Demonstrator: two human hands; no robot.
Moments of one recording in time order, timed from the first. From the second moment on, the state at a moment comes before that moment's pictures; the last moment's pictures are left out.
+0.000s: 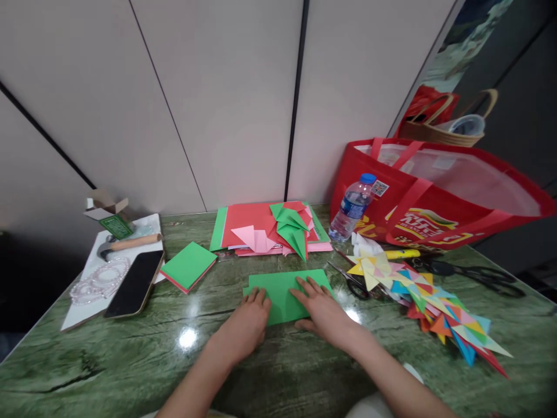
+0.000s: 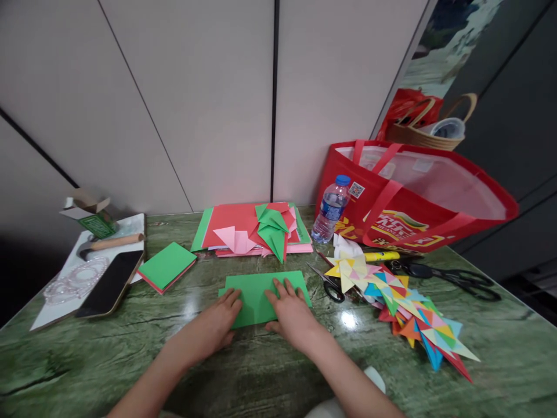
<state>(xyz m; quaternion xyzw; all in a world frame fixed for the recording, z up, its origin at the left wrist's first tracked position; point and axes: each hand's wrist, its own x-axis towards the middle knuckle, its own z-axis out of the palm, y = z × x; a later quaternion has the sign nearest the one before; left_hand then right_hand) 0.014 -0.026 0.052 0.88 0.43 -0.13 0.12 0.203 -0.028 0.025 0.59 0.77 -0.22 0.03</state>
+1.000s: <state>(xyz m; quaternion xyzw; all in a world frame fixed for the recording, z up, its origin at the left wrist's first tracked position) 0.017 -0.023 0.059 0.89 0.42 -0.01 0.14 0.201 -0.032 0.020 0.50 0.76 -0.34 -0.23</state>
